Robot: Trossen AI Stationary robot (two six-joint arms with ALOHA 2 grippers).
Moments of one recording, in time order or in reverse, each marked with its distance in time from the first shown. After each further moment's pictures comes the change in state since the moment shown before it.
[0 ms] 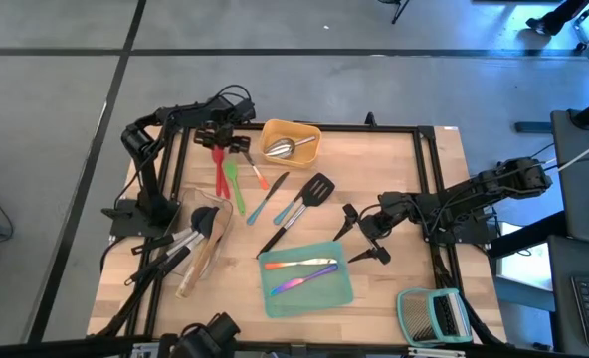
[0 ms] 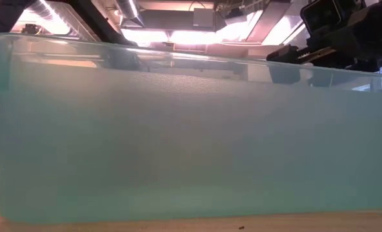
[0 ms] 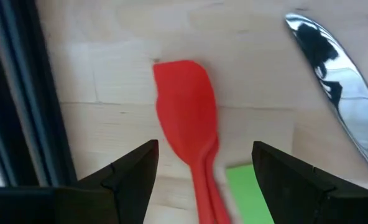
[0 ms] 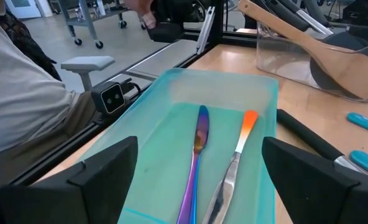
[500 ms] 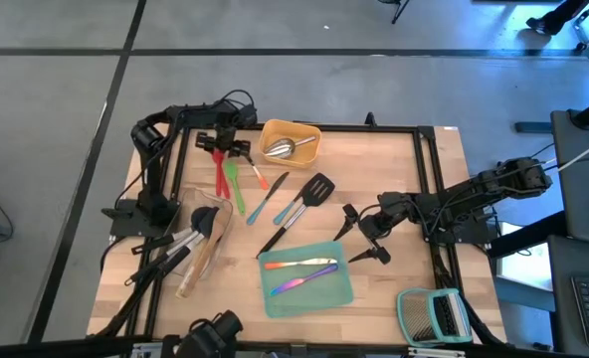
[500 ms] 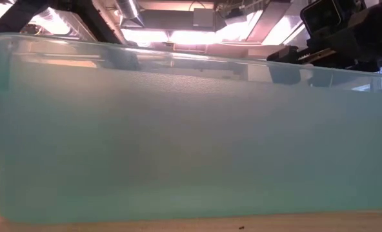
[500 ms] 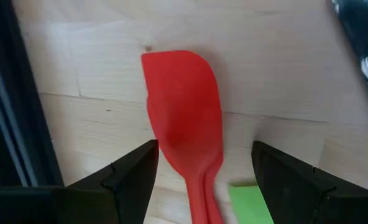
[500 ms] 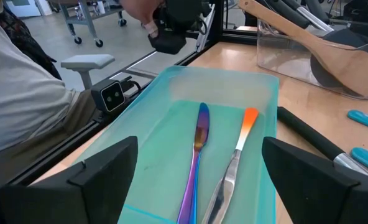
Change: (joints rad) left arm 0.005 0.098 0.000 0.001 0.008 -0.045; right arm 0.000 0.000 0.000 -0.010 0.000 0.000
